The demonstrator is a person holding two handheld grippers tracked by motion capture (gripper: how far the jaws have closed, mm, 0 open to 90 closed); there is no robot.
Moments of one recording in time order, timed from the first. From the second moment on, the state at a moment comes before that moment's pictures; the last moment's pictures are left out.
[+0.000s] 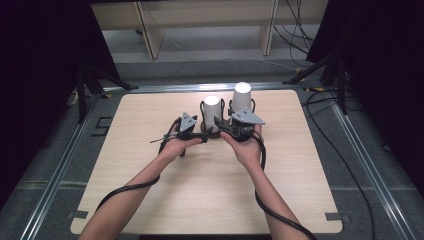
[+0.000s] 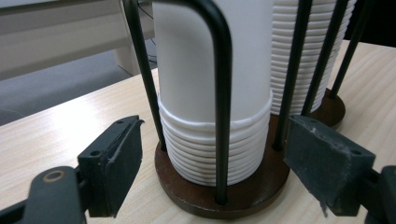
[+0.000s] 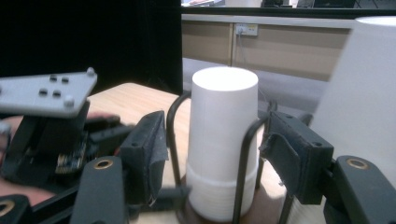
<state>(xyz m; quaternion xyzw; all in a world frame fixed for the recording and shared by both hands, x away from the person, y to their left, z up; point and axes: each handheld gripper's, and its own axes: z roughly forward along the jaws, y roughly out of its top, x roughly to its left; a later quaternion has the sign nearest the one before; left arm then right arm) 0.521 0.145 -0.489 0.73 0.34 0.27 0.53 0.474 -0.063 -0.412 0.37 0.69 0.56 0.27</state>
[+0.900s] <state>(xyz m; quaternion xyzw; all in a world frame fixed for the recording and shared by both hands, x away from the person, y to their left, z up) 0.535 0.132 -0.492 0.75 0.34 0.26 0.51 0.529 -0.028 -0.409 0.37 0.71 0.51 0.31</state>
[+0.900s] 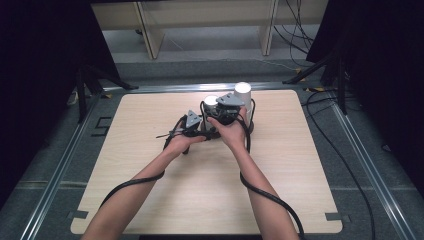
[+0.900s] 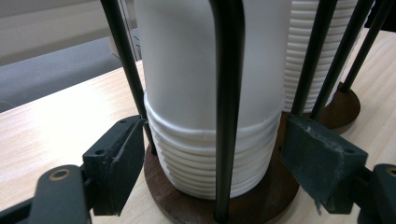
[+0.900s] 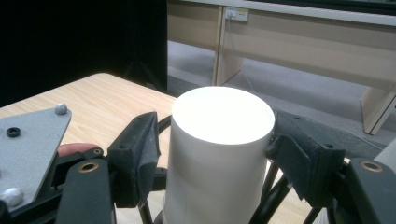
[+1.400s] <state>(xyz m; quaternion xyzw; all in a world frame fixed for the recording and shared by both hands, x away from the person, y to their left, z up) 0.539 0.128 -0.492 0.74 0.34 0.26 0.51 0.539 -0.023 -0.411 0.38 0.71 0.50 0.31</state>
